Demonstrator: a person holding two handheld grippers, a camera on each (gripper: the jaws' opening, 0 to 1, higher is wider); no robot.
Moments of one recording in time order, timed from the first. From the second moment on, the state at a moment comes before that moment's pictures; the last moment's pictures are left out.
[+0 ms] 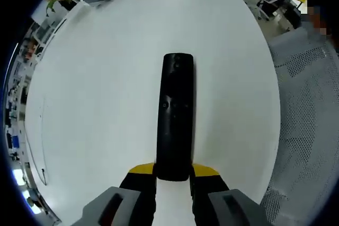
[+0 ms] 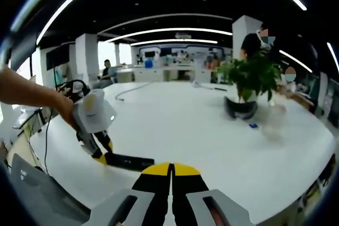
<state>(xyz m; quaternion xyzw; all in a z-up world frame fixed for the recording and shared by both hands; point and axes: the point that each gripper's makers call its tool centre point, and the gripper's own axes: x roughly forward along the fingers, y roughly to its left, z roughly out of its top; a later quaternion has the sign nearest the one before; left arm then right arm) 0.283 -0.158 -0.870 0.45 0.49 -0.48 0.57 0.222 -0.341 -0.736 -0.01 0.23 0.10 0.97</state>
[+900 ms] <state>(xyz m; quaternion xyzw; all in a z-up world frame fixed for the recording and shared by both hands) 0.234 -0.158 -0.869 0.44 0.49 -0.49 0.57 0.219 -0.336 -0.736 0.01 0.24 0.11 0.96</state>
